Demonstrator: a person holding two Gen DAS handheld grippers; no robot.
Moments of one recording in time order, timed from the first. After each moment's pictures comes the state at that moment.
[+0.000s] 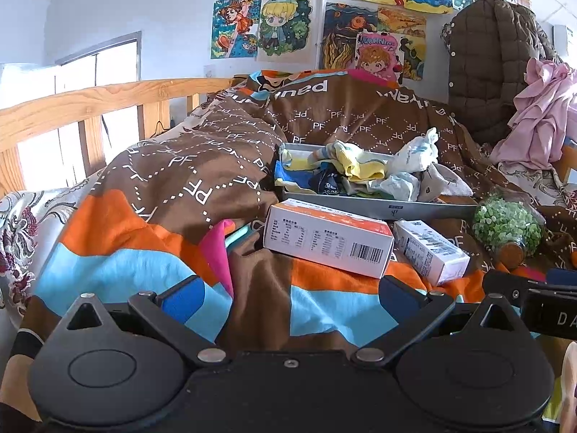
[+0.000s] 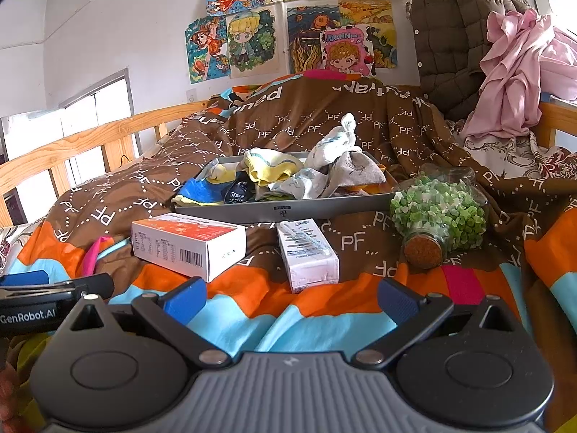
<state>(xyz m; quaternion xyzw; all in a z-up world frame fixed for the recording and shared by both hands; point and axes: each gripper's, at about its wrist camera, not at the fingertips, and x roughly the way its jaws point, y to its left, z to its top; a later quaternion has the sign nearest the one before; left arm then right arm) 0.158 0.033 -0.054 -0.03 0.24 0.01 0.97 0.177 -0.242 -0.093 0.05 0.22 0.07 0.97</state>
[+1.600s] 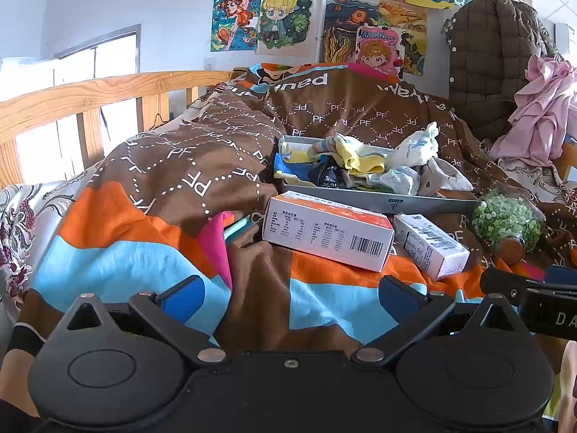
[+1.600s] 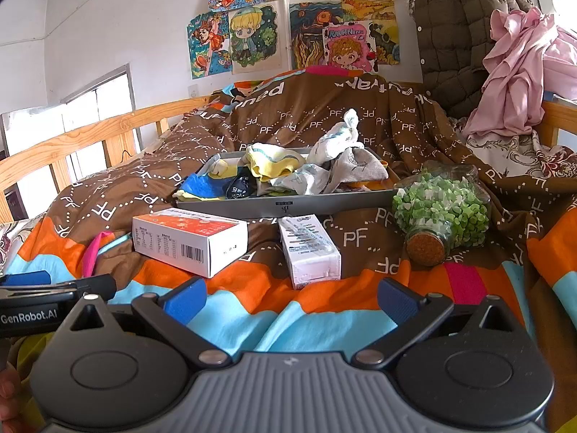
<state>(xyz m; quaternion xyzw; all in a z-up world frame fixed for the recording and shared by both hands) 0.160 0.033 -0.057 -0.03 0.25 0.01 0.97 0.178 -0.242 -0.093 0.04 0.23 0.07 0.97</state>
